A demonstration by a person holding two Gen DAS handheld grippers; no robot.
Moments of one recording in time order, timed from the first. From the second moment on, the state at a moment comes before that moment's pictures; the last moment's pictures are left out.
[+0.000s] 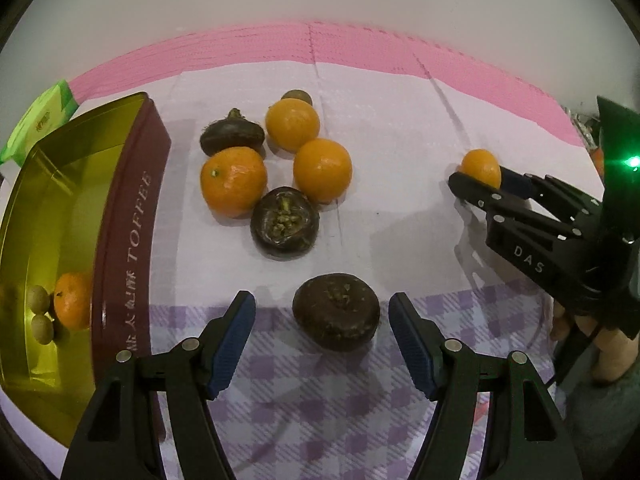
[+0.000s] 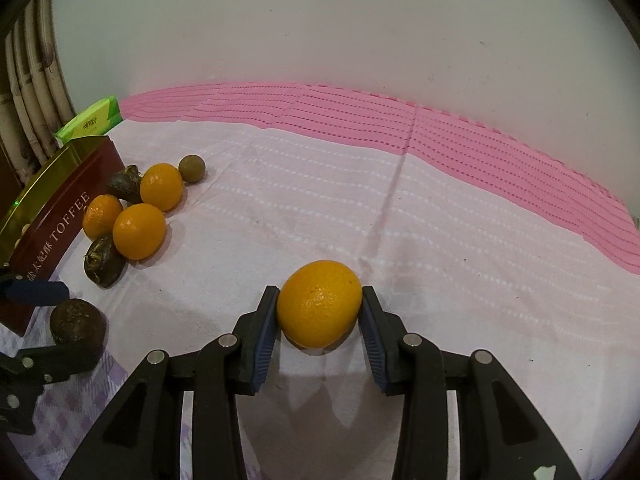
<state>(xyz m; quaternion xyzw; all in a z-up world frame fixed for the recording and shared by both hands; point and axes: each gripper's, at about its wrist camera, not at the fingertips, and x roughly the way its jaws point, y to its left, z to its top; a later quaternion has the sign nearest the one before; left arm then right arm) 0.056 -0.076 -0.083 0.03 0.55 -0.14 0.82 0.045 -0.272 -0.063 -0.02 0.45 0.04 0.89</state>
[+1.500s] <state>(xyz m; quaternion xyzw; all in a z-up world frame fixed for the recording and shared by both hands) 0.077 0.055 -0.012 0.03 0.47 -0.04 0.88 0.046 -0.272 -0.063 -0.03 0.45 0.04 0.89</state>
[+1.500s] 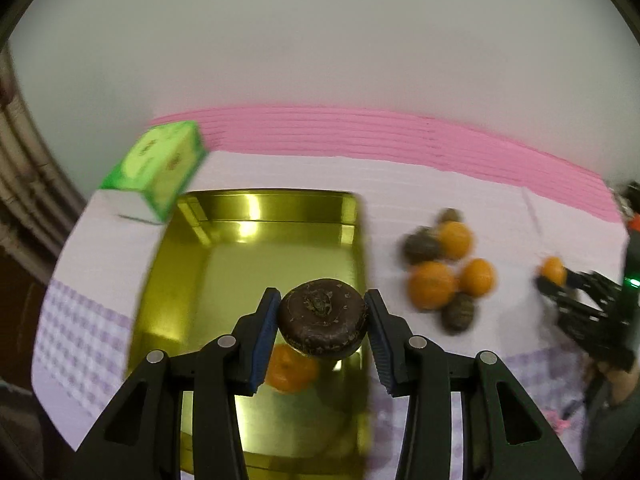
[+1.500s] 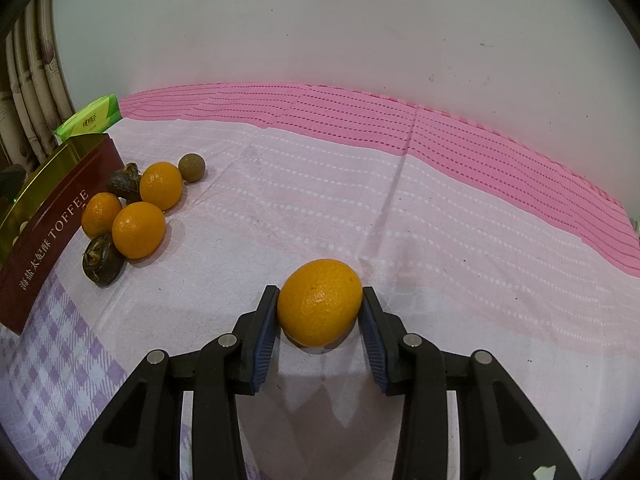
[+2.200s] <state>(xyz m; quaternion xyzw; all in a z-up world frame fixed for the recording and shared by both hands) 0.116 0.121 -0.069 0.02 0.53 0.02 0.85 0.046 -0.272 -0.063 -0.03 0.45 0.04 0.89</state>
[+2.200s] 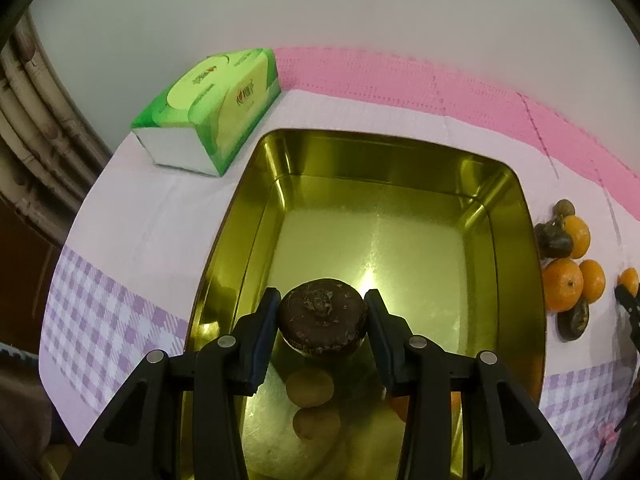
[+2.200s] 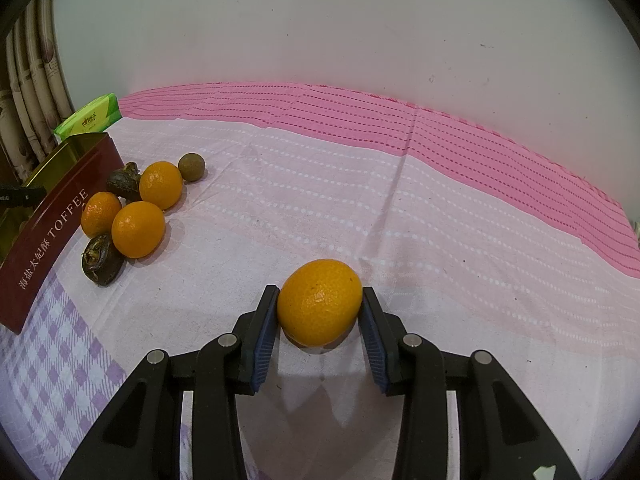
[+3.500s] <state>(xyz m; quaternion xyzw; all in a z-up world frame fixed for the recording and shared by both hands) 0.073 0.118 -0.042 0.04 0.49 0.04 0.87 0.046 -0.273 -0.063 -0.03 0.45 0.04 0.89</state>
